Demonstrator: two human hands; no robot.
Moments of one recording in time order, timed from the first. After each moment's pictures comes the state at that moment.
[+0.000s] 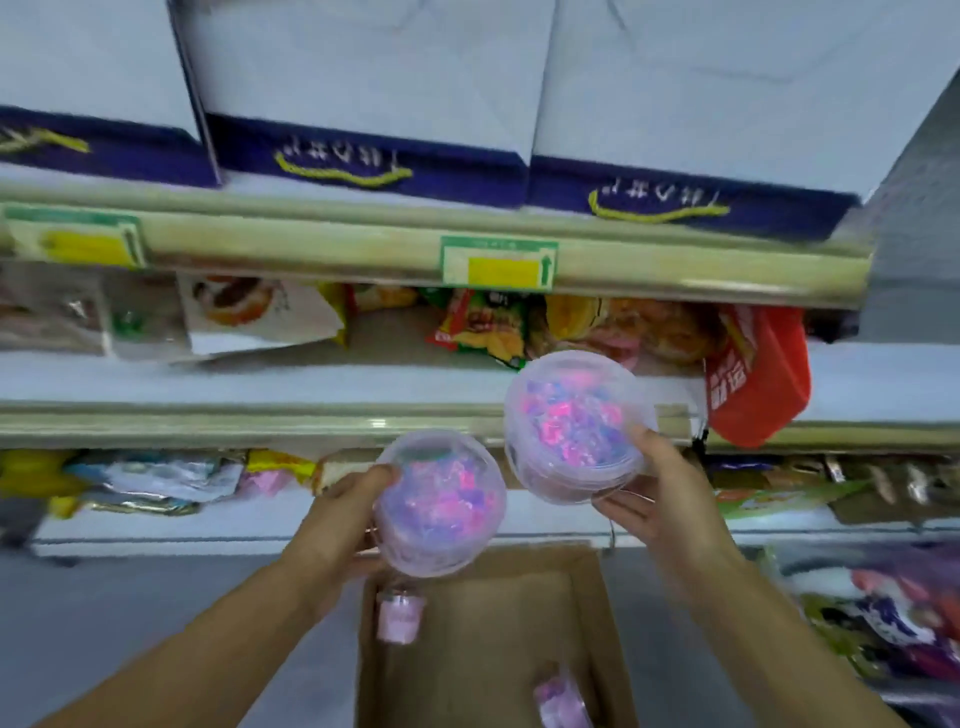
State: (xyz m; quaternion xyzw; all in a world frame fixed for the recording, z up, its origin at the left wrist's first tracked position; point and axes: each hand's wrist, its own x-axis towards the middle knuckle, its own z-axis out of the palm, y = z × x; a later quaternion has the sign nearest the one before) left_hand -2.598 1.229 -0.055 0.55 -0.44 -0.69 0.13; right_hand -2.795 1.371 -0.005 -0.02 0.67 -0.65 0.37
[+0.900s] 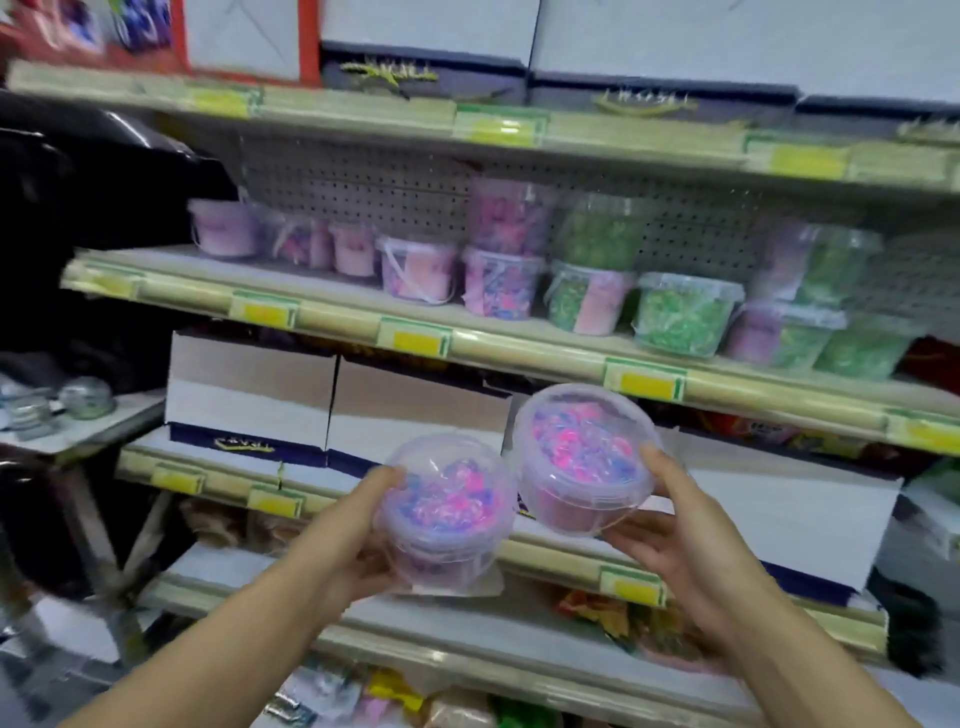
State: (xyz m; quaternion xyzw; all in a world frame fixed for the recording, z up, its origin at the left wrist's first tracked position) left_hand -2.417 1.180 0.297 0.47 -0.42 -0.70 0.34; right_hand -2.643 1.292 0.322 -0.27 0.59 -0.66 0.38
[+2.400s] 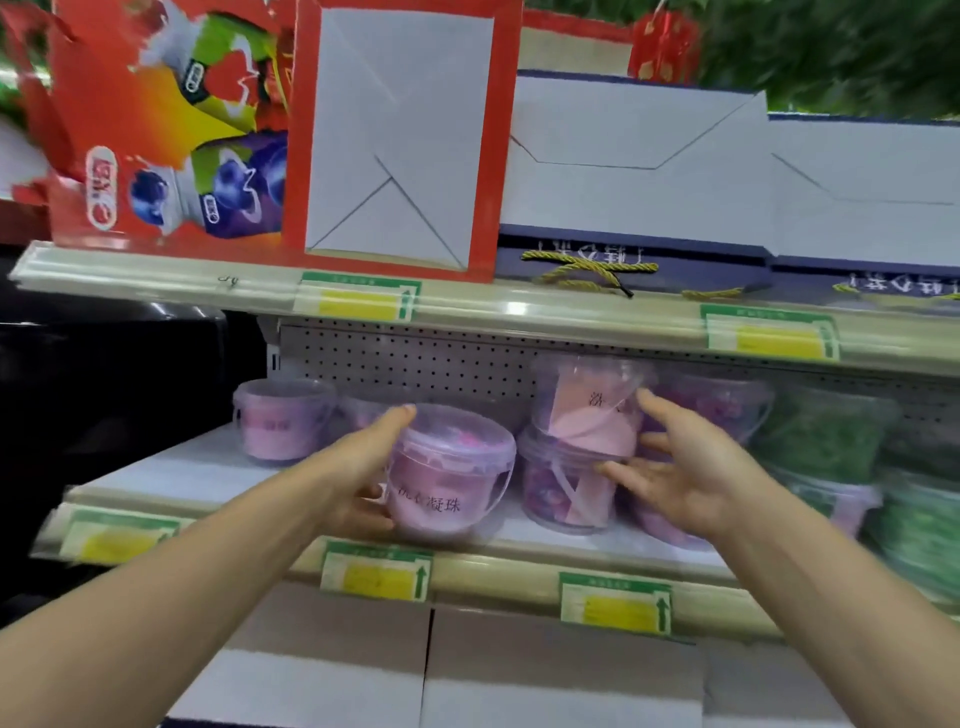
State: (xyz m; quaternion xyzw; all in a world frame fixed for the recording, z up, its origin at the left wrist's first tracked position) left_hand -2.341 0.836 0.461 0.45 -0.56 -0.62 0.32; right_hand -2.533 0.986 0.494 -0.23 0.52 -0.75 0.35
